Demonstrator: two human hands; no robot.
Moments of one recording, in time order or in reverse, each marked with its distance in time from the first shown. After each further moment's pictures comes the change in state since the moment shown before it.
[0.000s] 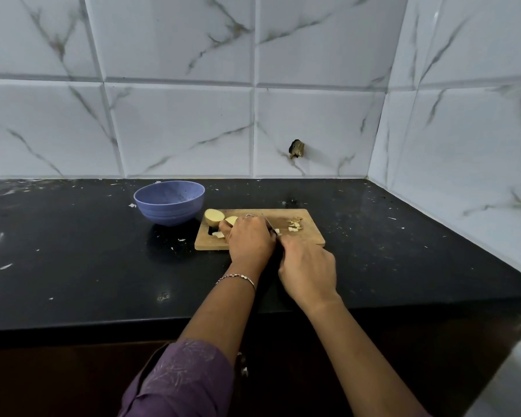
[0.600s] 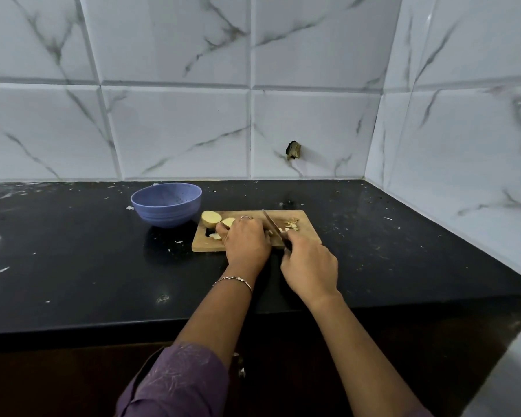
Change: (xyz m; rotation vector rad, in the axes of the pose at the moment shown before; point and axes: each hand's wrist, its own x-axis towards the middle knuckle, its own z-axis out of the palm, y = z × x) left_hand -0.003 -0.003 0.003 -0.035 0.013 0.024; right_hand 0.003 0.008 -0.004 0.123 0.030 0.119
